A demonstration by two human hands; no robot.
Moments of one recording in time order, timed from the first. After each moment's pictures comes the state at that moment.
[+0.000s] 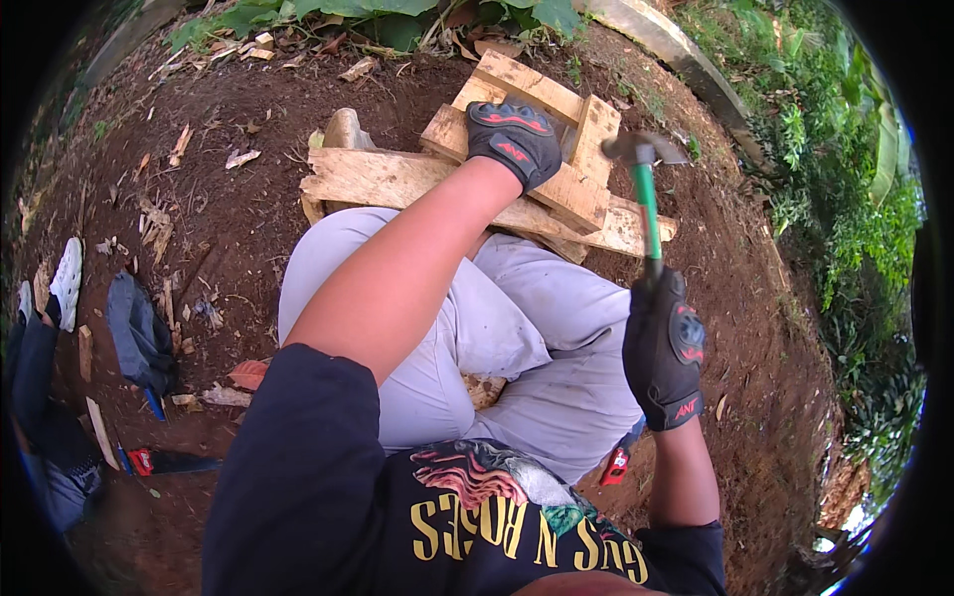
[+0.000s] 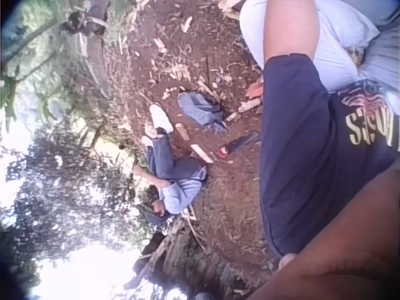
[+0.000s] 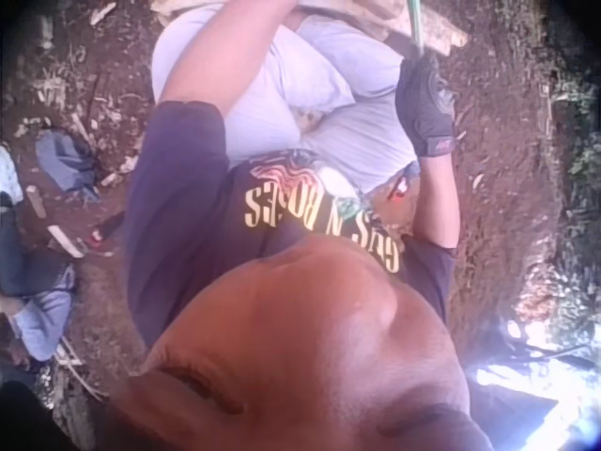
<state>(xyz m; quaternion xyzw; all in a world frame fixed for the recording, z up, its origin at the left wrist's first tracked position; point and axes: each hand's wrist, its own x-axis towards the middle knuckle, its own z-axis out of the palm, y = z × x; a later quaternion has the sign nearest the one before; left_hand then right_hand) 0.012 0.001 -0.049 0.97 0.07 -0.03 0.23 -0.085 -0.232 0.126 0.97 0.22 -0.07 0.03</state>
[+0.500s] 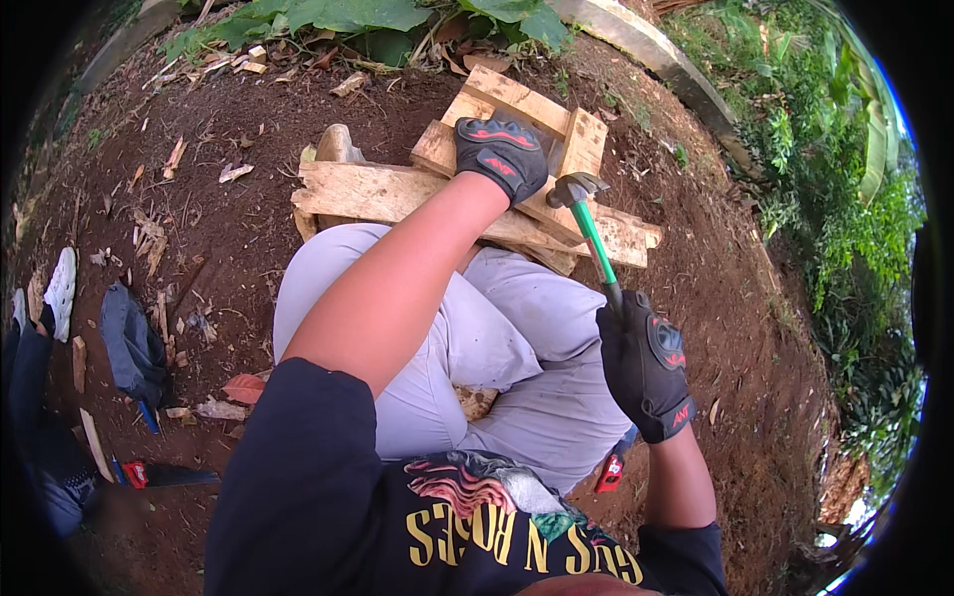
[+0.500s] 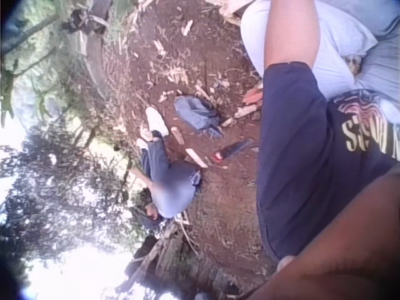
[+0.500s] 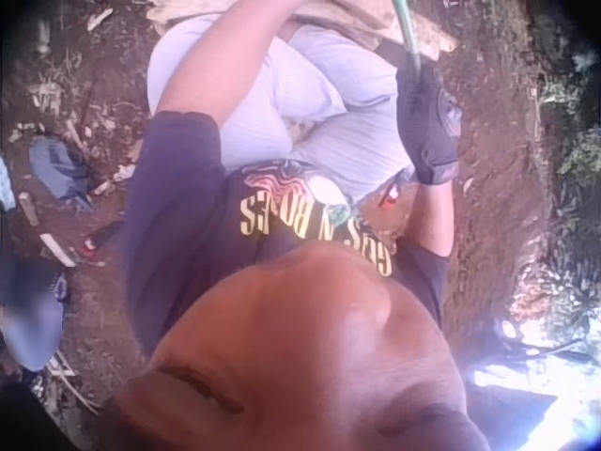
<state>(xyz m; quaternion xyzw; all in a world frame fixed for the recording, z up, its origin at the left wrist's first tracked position) 0.013 0.001 -0.040 0.97 0.08 -0.03 0.23 -0.086 -0.236 0.137 0.95 0.28 -0.15 0.00</state>
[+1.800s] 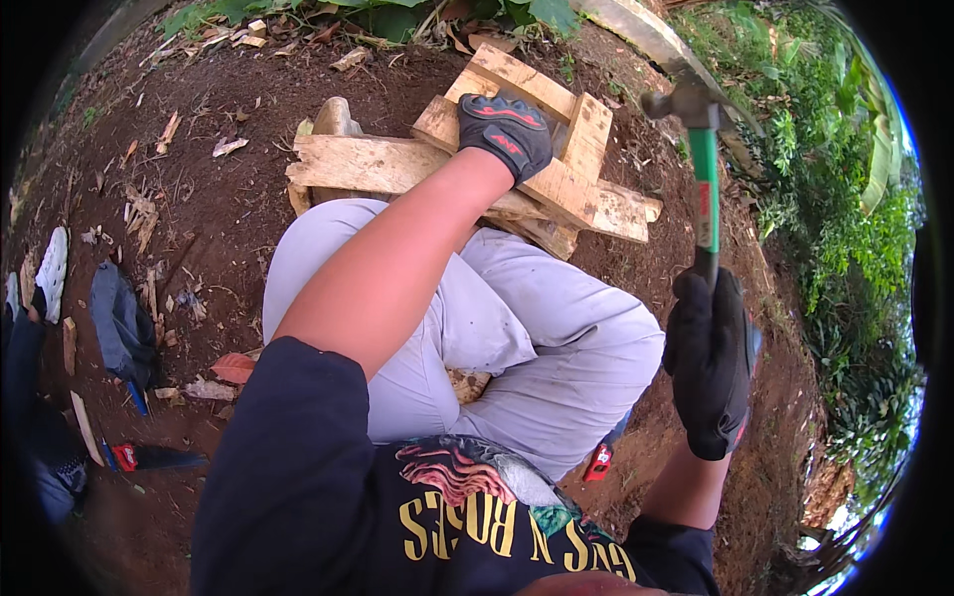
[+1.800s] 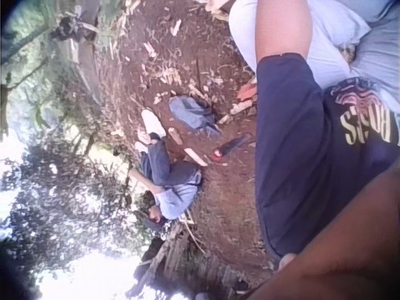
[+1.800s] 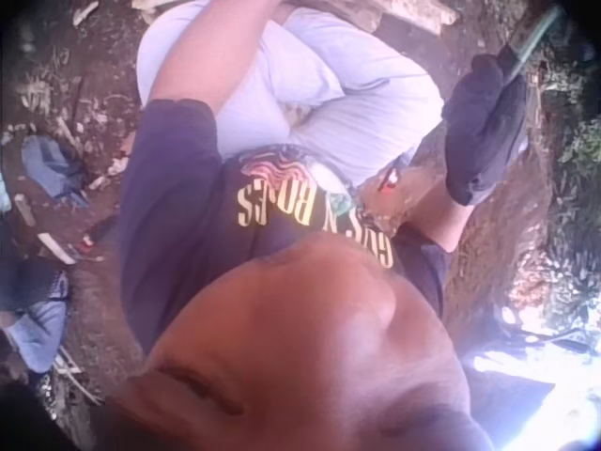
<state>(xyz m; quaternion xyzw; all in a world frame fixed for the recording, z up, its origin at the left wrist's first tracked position) 0.011 0.011 -0.044 0.97 0.08 -0.08 0.24 -0.066 -0.187 0.212 0.98 0.08 -0.14 -0.12</state>
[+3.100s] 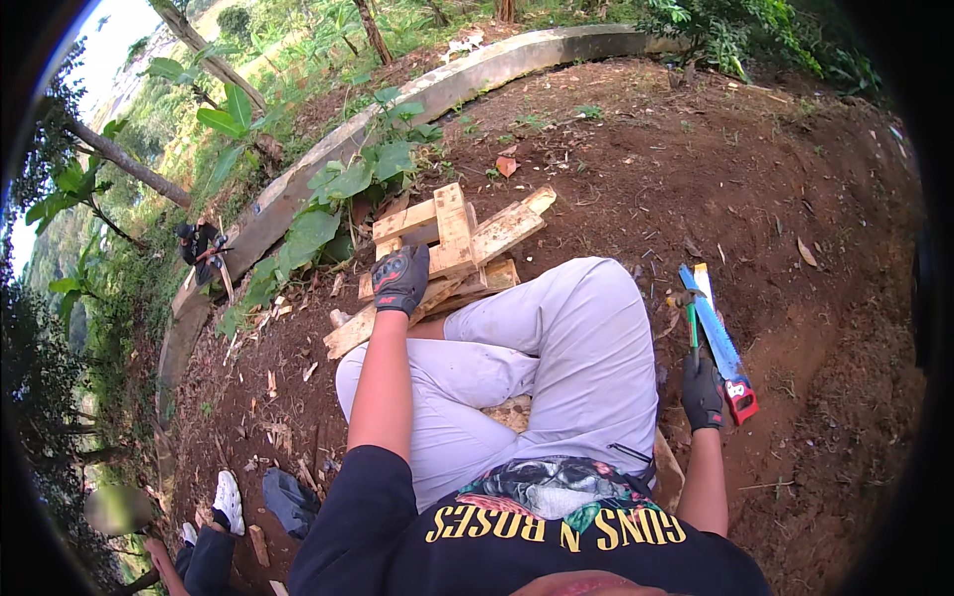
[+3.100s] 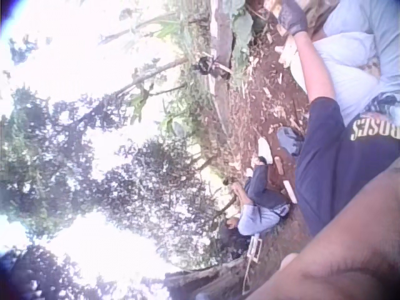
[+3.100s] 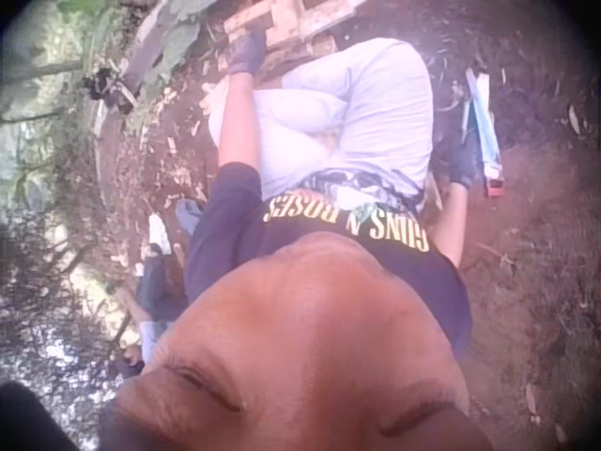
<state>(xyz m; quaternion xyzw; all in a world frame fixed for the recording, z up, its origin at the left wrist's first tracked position) -0.012 0.000 -0.021 0.99 -0.02 -0.02 0.12 -0.321 -0.531 0.032 0.95 -0.29 -0.01 -0.09</state>
